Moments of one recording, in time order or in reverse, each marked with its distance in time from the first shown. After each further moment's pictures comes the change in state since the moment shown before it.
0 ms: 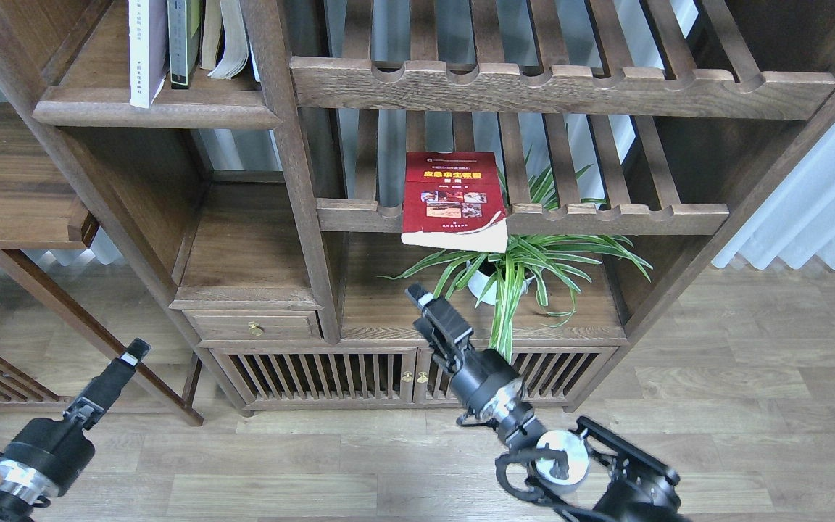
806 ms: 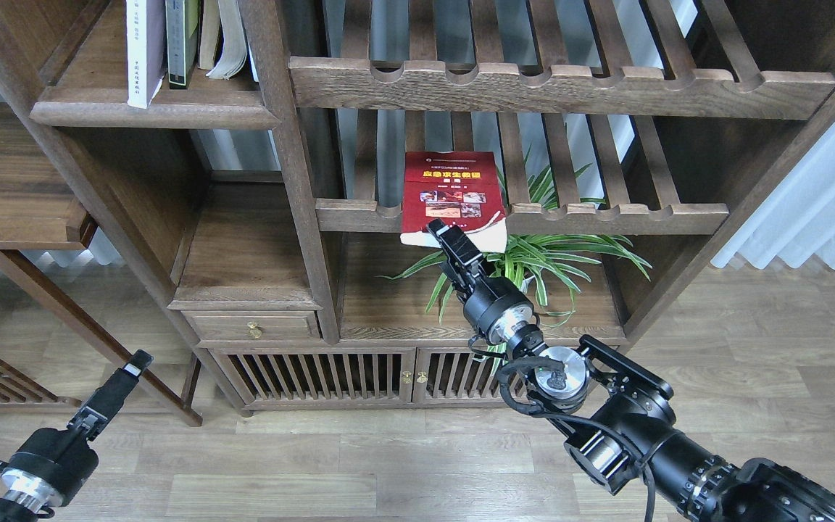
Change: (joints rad) left arm 0.000 -0.009 0.009 0.034 0.006 0.000 0.012; right arm 0.207 0.000 0.003 -0.144 0.136 -0.122 -0.007
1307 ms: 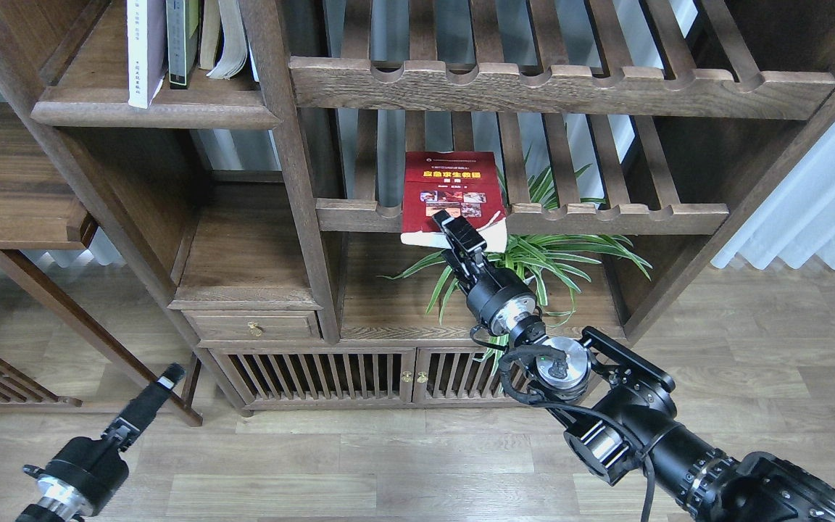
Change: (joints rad) left arm 0.000 -0.061 0.008 0.004 0.023 -0.001 0.040; right arm 0.005 0.000 0.021 0.000 0.004 -0.053 0.006
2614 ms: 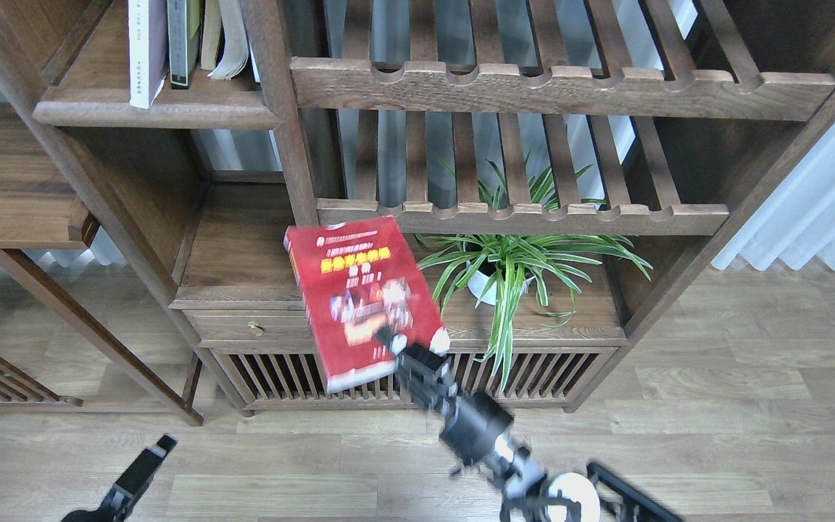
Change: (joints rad) left arm 0.071 0.009 0.155 0.115 -0.244 0.001 0.001; right arm -0.517 0.000 -0.016 0.299 -0.192 0.347 -0.306
